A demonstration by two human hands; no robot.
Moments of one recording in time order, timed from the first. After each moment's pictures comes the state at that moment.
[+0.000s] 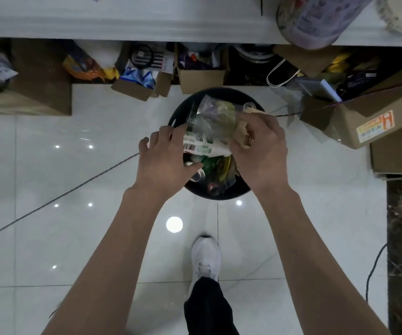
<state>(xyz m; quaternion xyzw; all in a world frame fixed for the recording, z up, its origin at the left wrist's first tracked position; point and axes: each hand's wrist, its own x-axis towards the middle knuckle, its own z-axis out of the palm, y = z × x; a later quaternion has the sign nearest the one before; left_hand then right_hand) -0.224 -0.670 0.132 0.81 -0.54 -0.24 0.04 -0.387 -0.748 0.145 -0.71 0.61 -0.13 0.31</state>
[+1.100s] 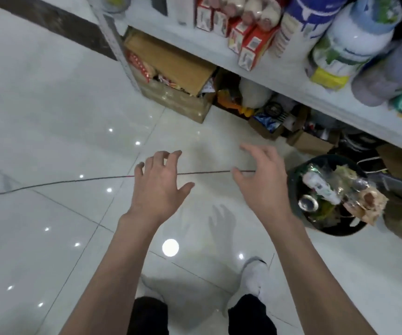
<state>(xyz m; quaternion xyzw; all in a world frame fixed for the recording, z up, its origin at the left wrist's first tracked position) 0.000 -0.369 0.277 0.91 -0.36 -0.18 0.10 -0.136 -0.527 0.284 -0.85 0.42 -0.07 0.33</state>
